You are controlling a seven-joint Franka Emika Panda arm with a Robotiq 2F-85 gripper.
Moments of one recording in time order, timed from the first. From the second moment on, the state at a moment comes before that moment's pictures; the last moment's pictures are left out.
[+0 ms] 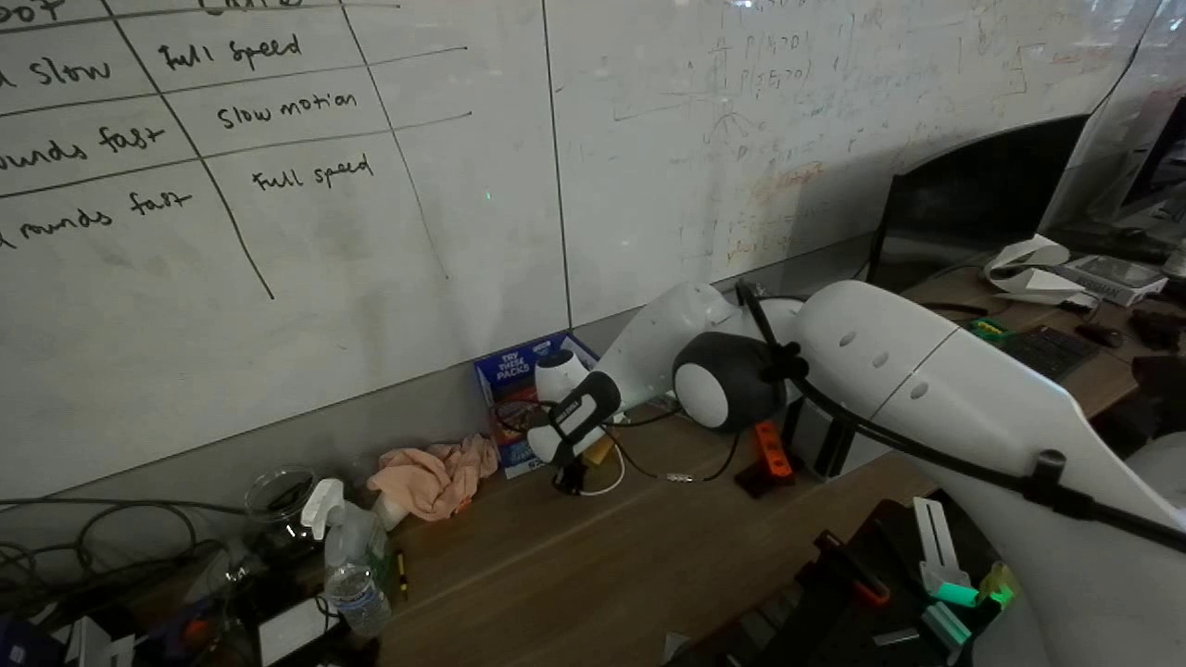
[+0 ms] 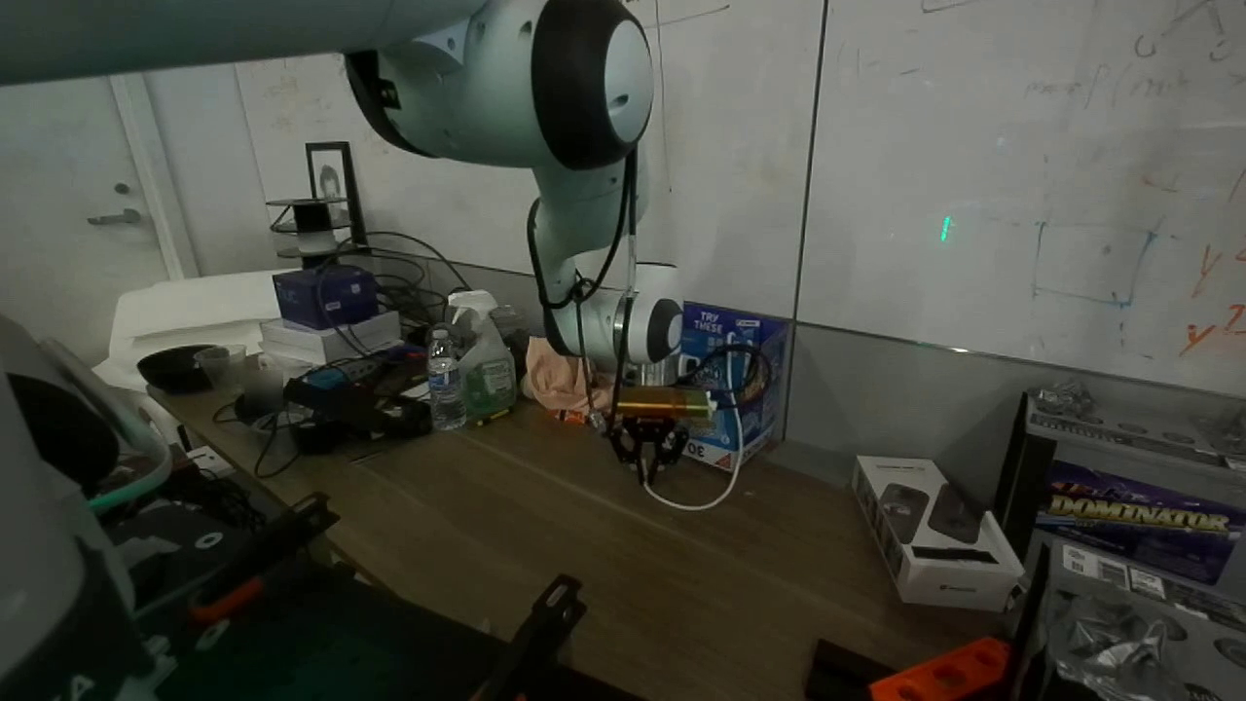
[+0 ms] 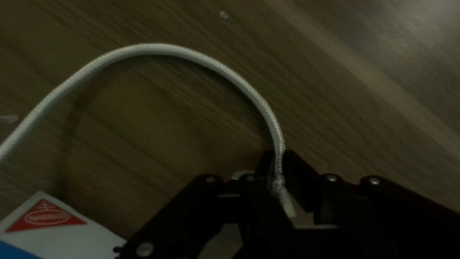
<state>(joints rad) -0.01 1.35 0.07 -1.18 -0.14 2.44 -0.32</state>
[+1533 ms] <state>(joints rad) 0.25 0.52 -0.10 -1.37 -0.27 2.25 0.40</state>
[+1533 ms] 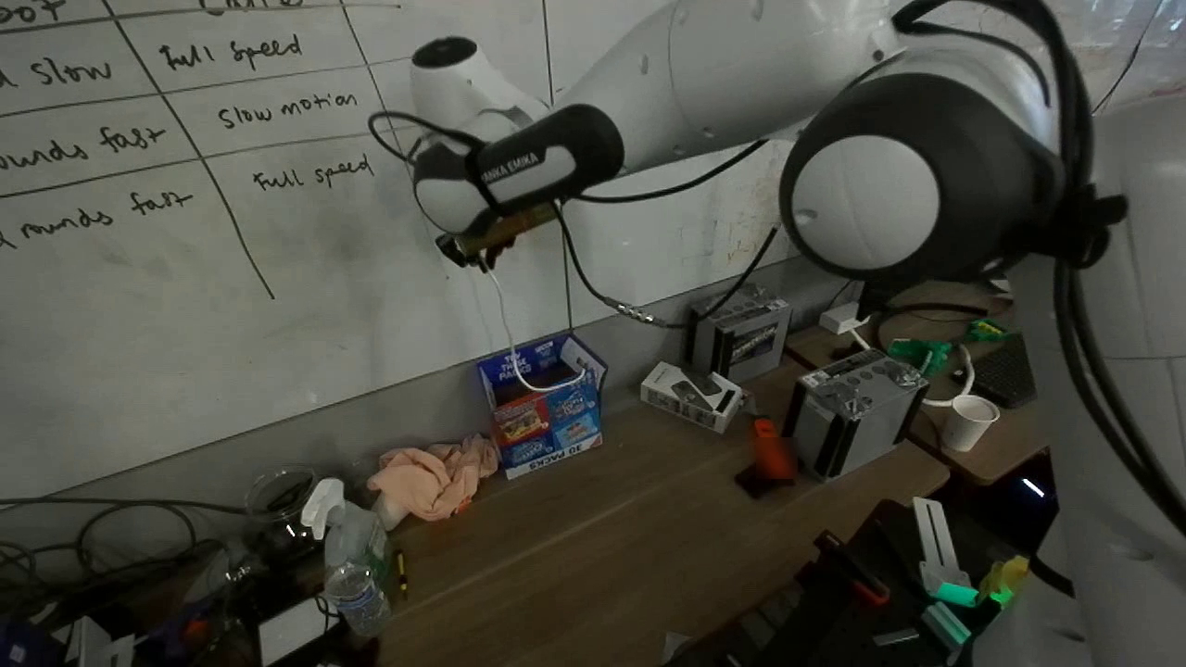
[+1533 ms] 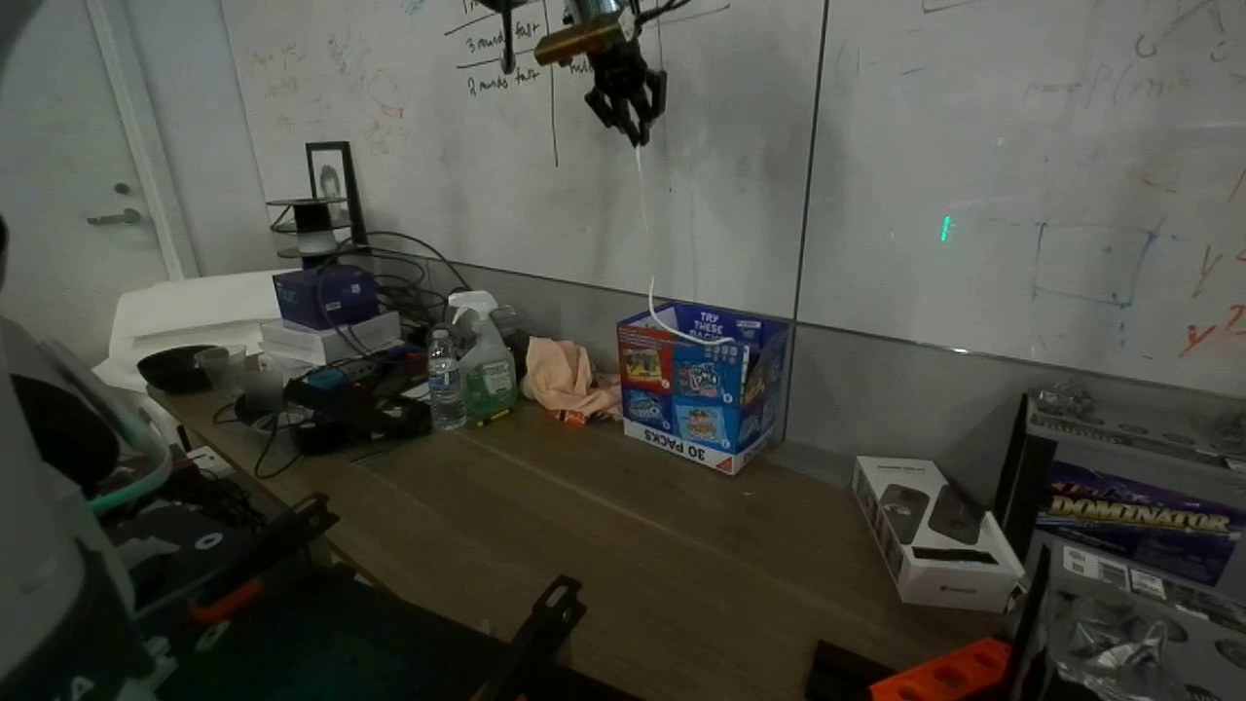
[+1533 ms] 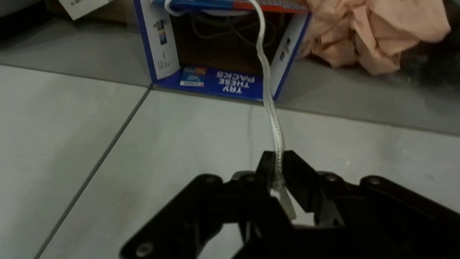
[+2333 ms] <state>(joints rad) 0.27 0.52 -0.17 -1.32 -0.49 2.42 0.85</state>
